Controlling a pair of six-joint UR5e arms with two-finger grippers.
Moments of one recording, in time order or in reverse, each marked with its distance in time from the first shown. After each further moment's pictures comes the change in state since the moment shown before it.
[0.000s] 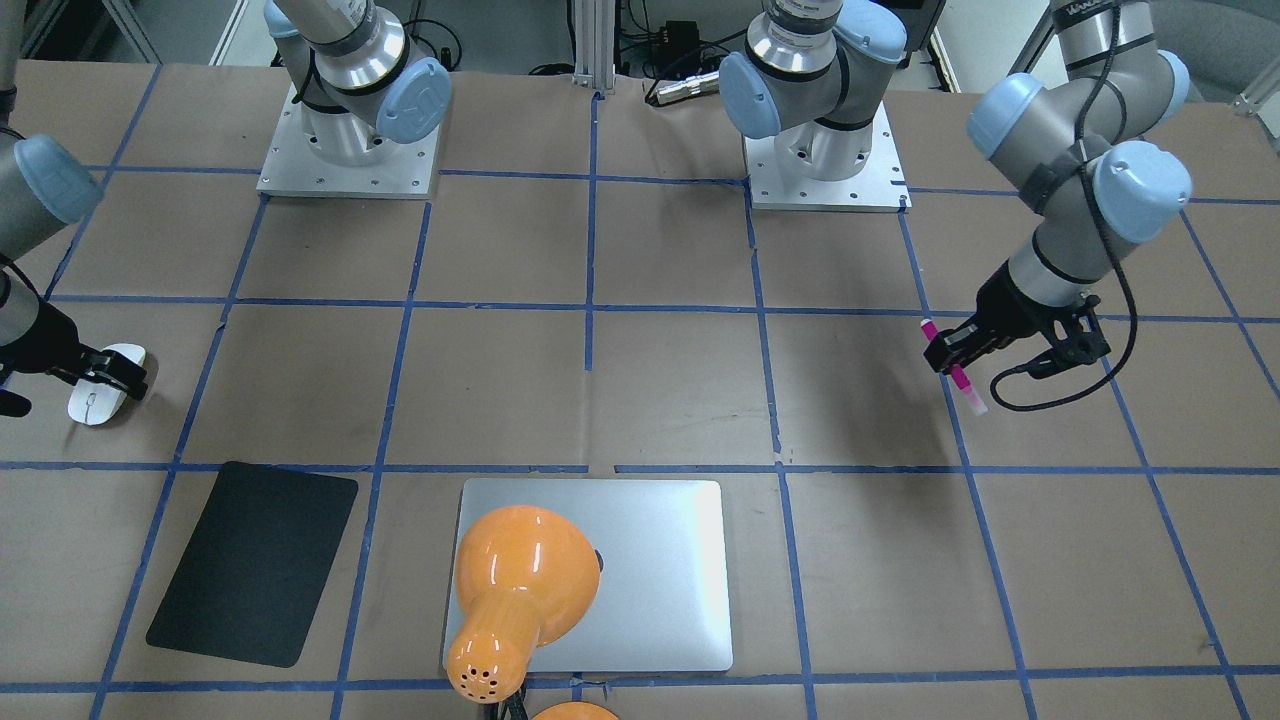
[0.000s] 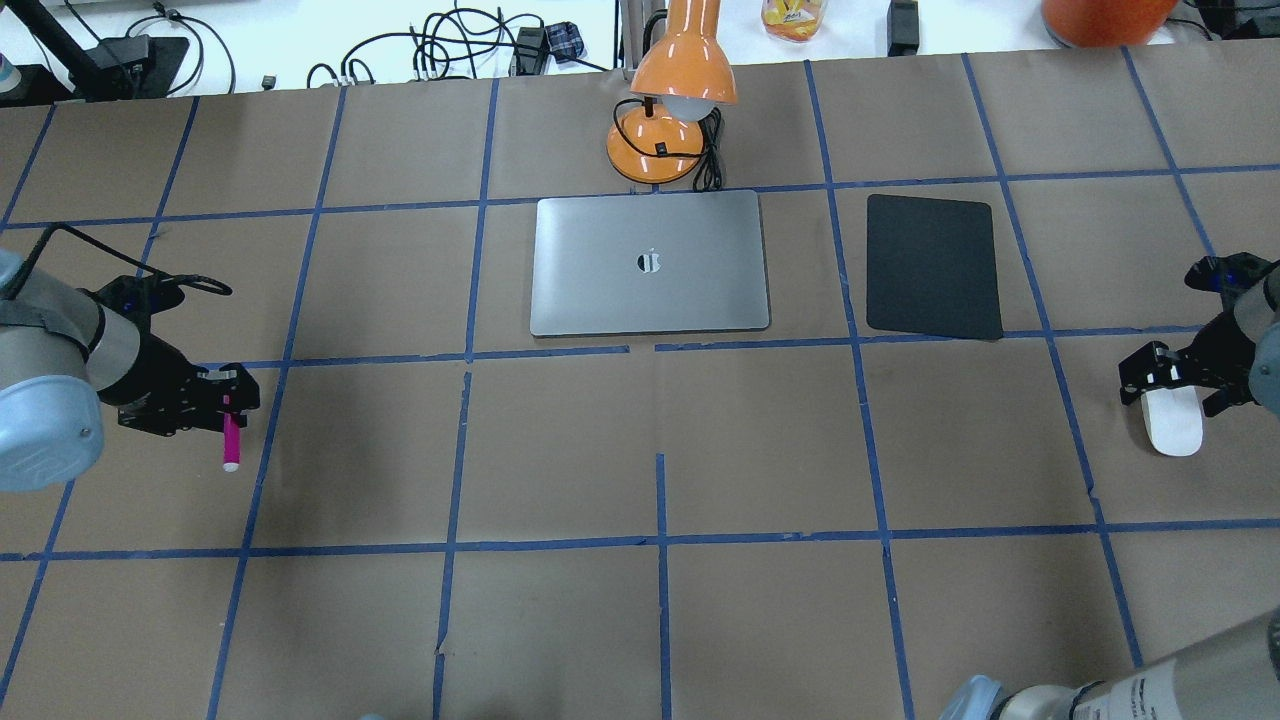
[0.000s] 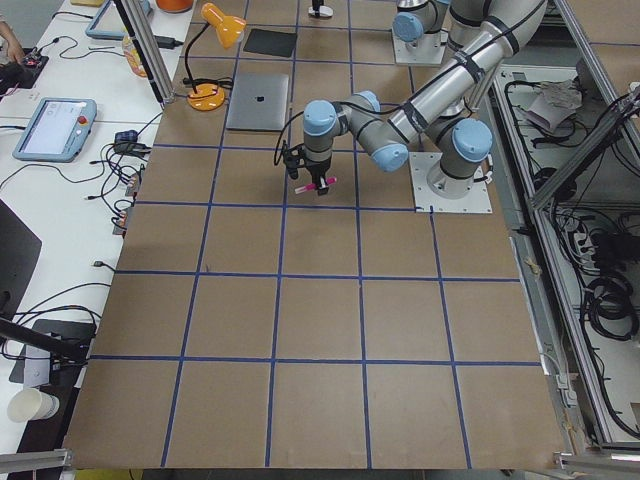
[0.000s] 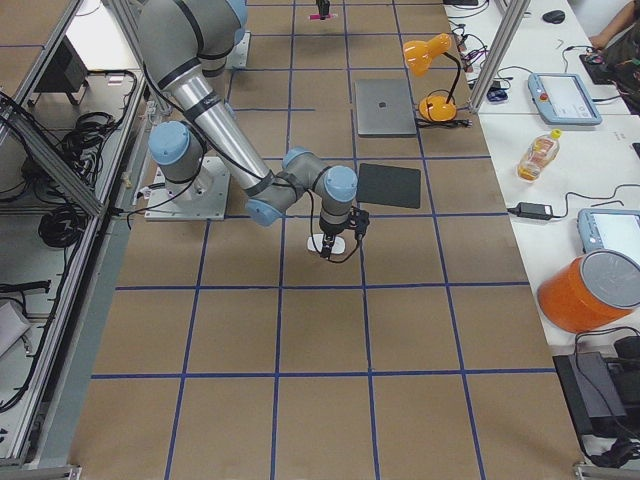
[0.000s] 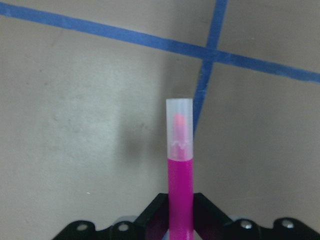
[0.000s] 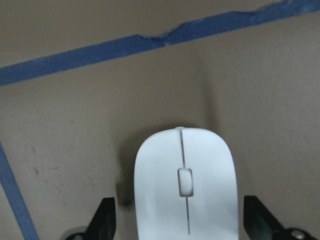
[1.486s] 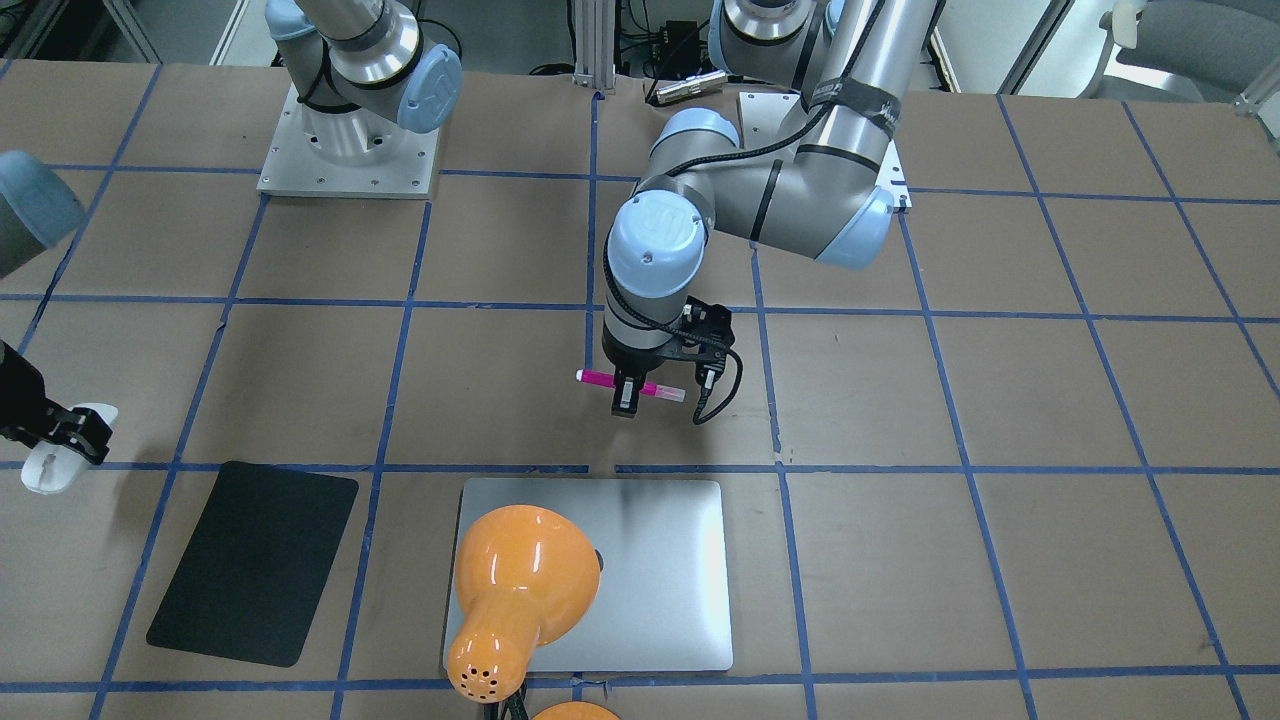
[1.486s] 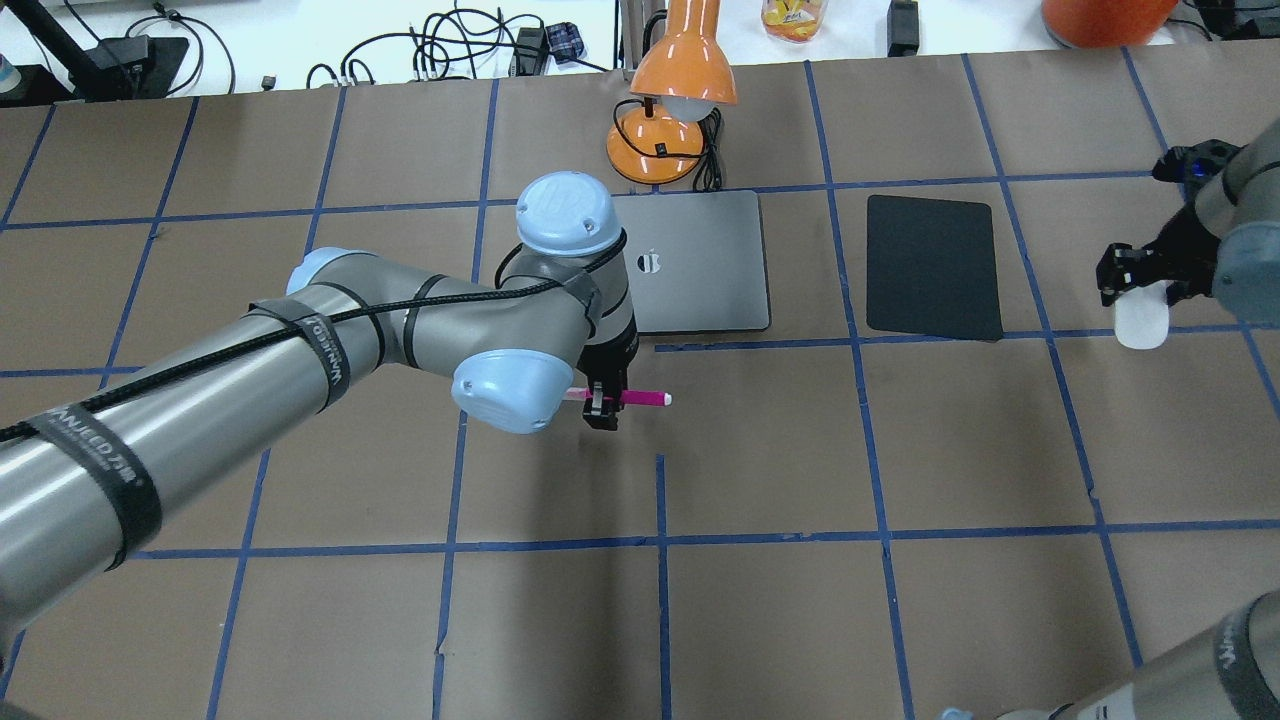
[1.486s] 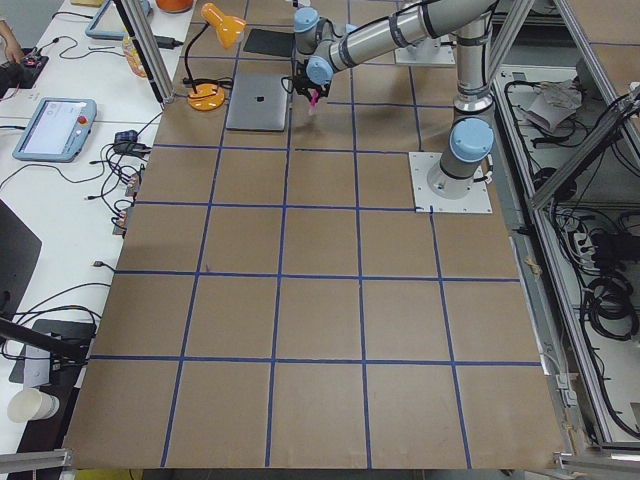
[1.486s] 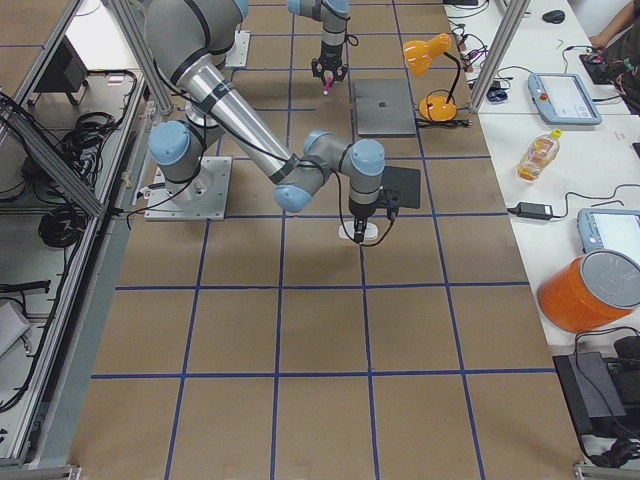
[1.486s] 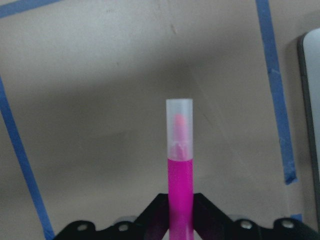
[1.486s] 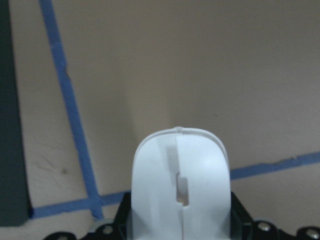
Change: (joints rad) left arm -0.813 -0.348 0.338 -0.030 -0.002 -1.800; right arm 0.199 0.049 -0.224 0.037 0.014 0.151
